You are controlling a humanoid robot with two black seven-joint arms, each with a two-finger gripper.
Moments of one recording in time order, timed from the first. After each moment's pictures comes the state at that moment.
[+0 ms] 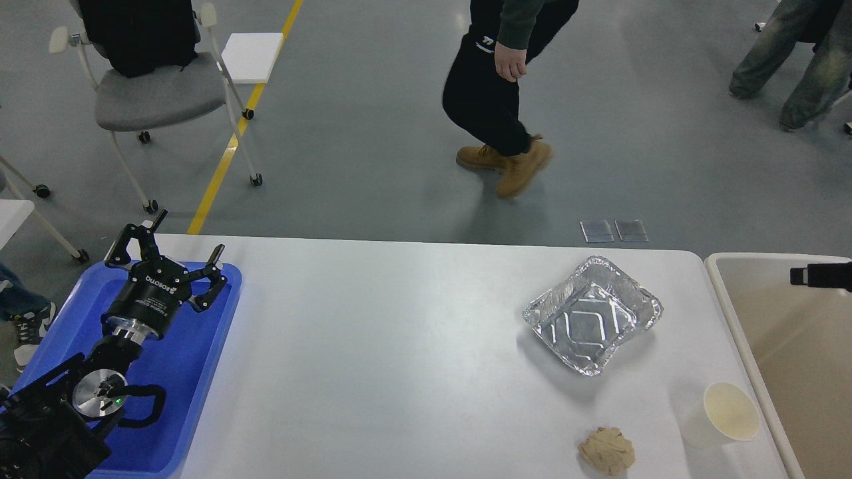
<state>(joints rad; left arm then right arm) -0.51 0.40 -0.77 -0.44 -0.03 -0.79 -0.51 1.06 -1.24 0.11 1.17 -1.46 0.47 0.34</state>
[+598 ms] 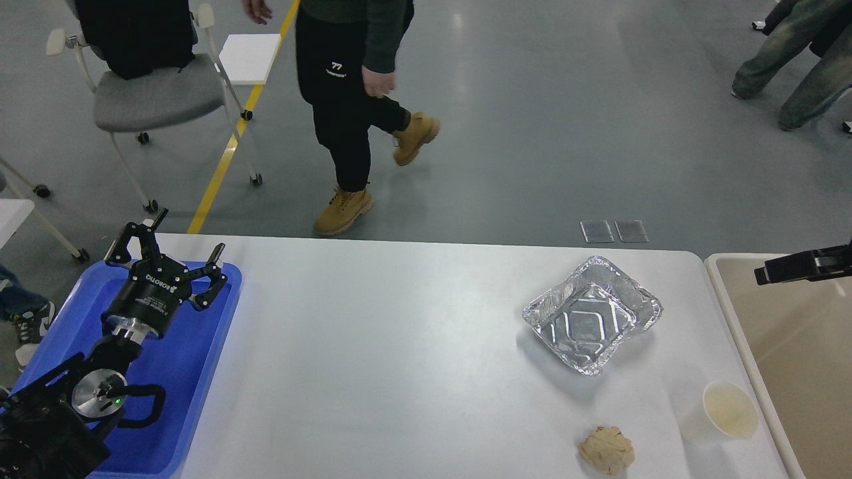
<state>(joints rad) -0.51 0.40 -0.77 -0.44 -0.03 -0.79 -0.51 1.76 -0.99 -0.80 1.16 -1.17 0.50 0.34</state>
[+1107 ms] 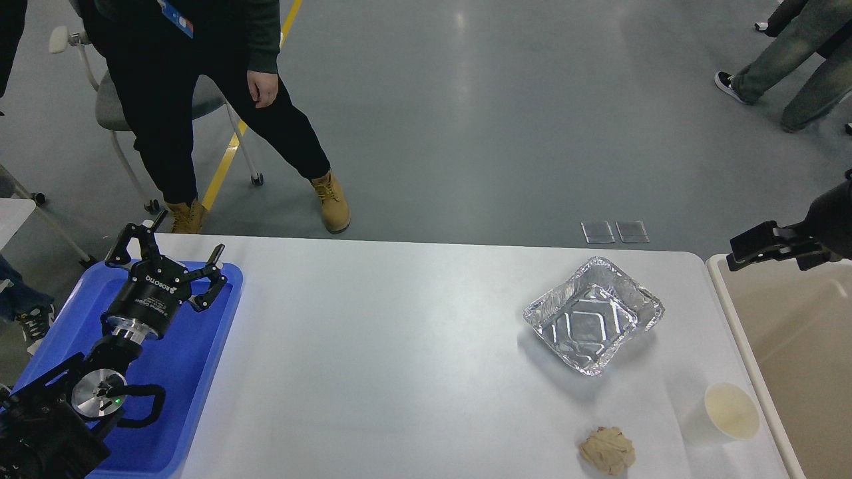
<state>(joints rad) -0.51 0.40 -0.77 -0.44 -0.03 -0.79 -0.51 2.02 -0.66 -1.33 1.17 -0.68 0.50 0.34</state>
